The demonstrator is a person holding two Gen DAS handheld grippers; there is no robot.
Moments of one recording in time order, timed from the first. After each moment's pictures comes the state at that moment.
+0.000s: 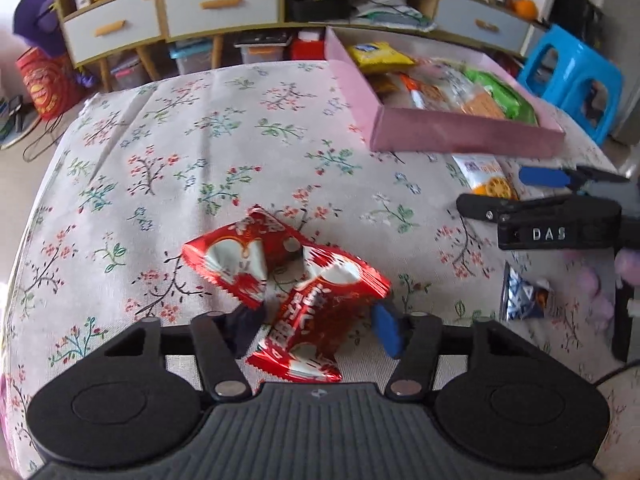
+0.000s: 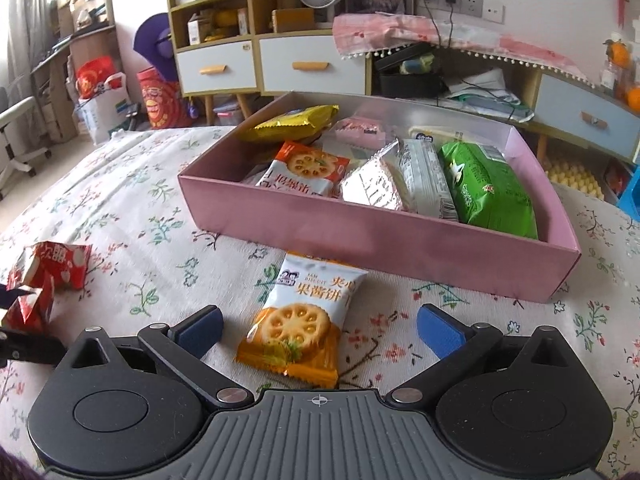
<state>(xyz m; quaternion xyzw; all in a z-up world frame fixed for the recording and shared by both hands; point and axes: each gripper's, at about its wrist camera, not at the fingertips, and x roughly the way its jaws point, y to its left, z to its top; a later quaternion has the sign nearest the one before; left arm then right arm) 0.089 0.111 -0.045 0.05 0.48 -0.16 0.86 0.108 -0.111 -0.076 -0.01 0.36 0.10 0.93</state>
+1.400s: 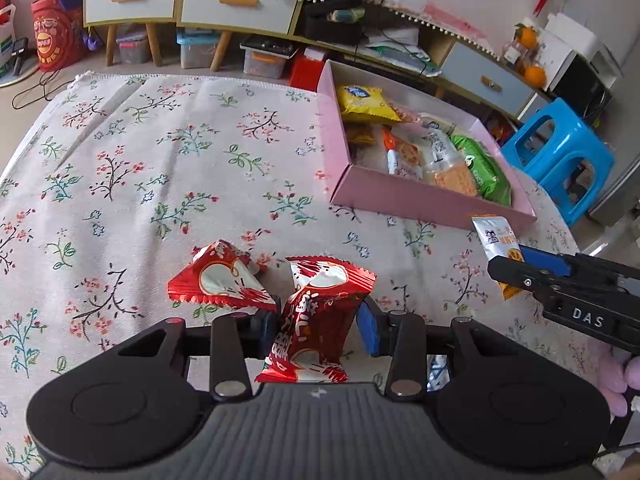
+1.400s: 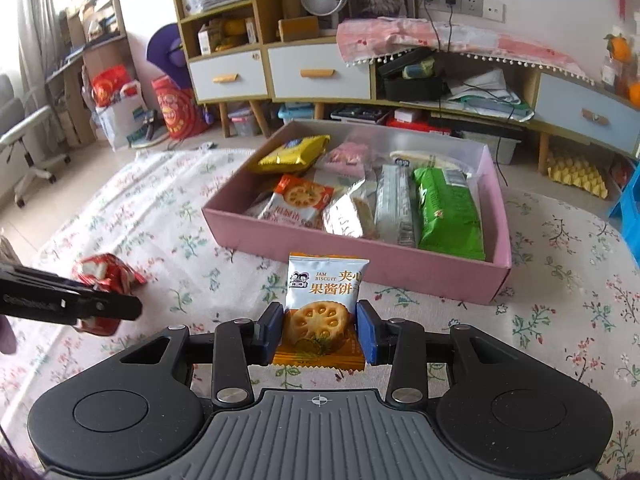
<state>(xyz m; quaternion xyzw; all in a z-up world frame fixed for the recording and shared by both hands) 0.106 0.090 -0.029 -0.07 0.47 -0.16 0.86 0.084 -0.146 -0.021 0.02 0.38 0.13 0.92</state>
